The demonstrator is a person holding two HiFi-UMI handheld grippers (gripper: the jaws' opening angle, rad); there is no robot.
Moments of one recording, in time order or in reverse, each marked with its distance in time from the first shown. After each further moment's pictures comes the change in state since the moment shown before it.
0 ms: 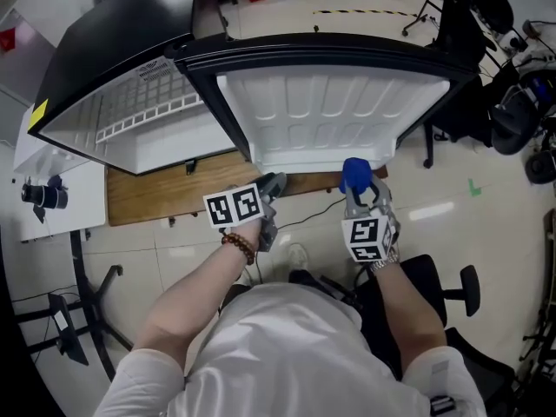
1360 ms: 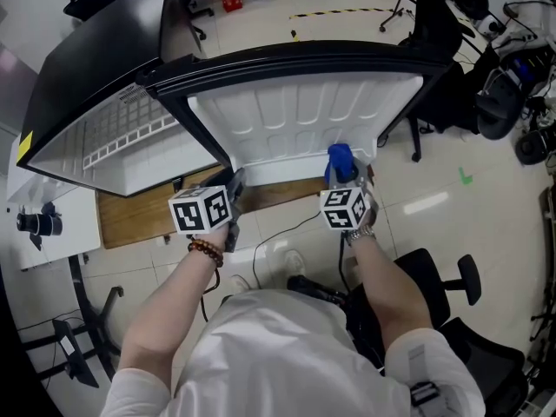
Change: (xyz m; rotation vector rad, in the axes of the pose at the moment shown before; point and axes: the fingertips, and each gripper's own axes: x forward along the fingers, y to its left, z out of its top) left arm -0.034 0.007 0.065 0.320 0.008 0.154; right arm 0.072 -0.033 -0.041 0.065 0.163 -0.171
